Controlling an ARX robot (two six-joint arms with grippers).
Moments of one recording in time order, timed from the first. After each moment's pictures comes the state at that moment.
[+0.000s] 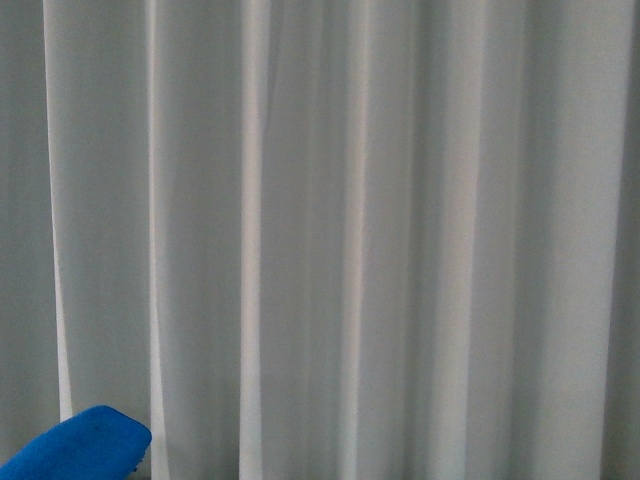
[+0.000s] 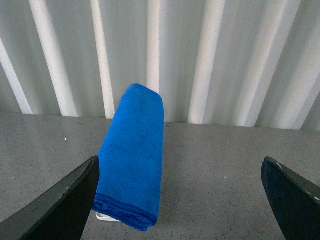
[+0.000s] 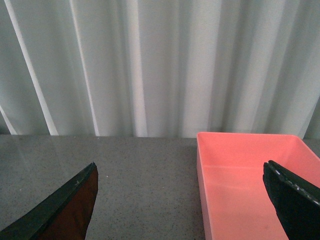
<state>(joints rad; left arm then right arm) 0.00 0.00 0.02 0.00 0.00 0.00 0.00 0.00 0.02 0.00 0.00 -0.01</state>
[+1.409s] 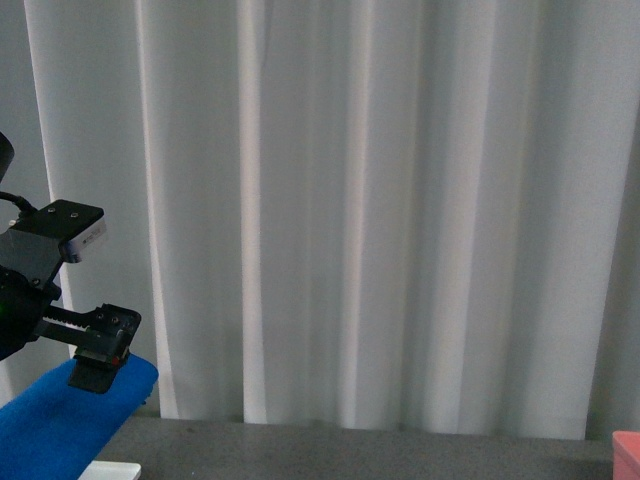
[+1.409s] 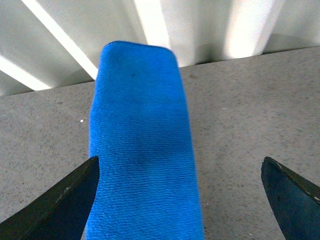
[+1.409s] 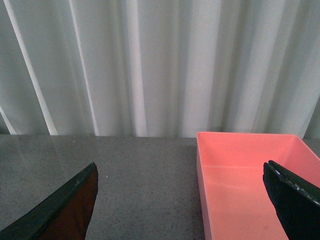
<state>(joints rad) 0.01 1.75 1.16 0.03 -0.06 0.23 0.00 0.00 0.02 0.00 0.00 -0.01</state>
